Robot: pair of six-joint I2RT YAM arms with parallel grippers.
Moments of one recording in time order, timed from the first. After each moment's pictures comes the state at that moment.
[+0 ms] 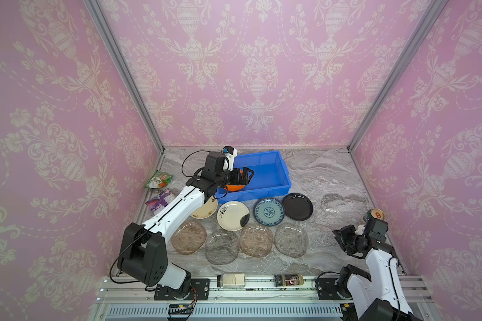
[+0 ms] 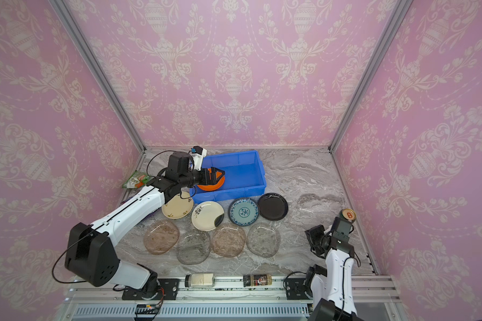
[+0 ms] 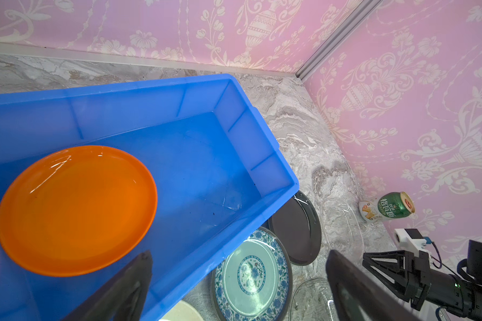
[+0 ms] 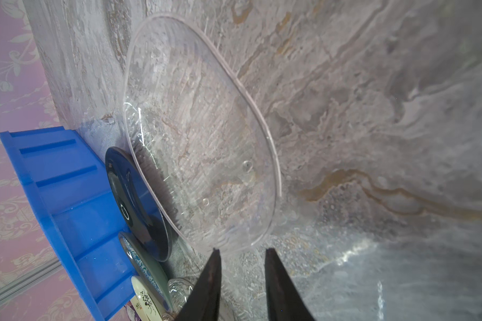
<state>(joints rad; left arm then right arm) -0.40 1.49 1.17 -0.23 0.35 -0.40 -0.51 0.79 0.33 -0.63 -0.47 0.79</state>
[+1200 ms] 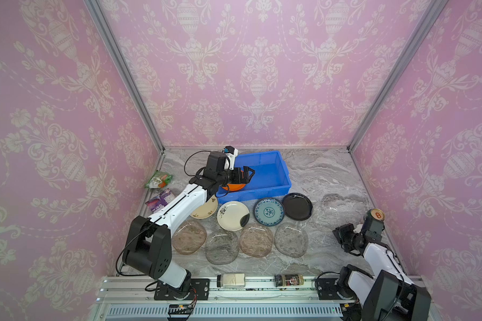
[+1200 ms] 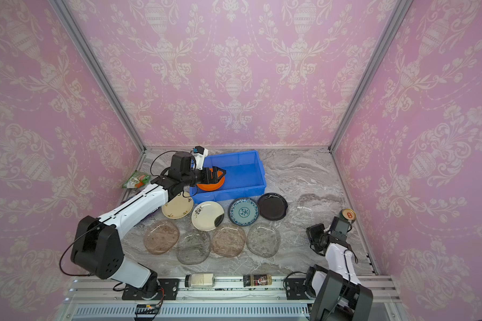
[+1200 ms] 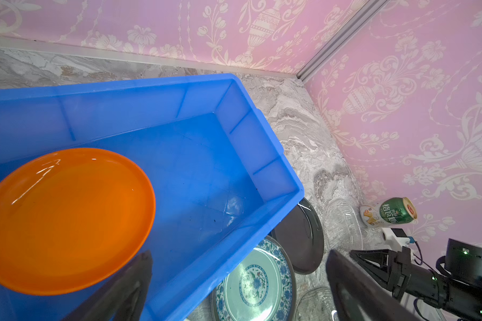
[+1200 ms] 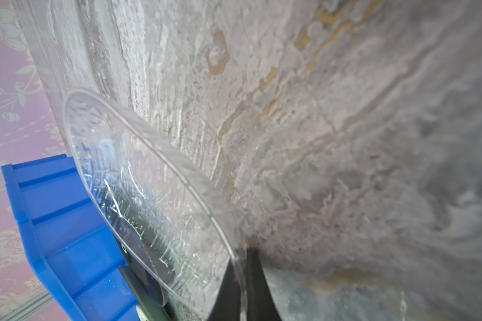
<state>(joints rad) -0.38 1.55 1.17 -0.17 0.37 -0.41 -0.52 0.99 0.25 -0.31 -0.46 0.85</state>
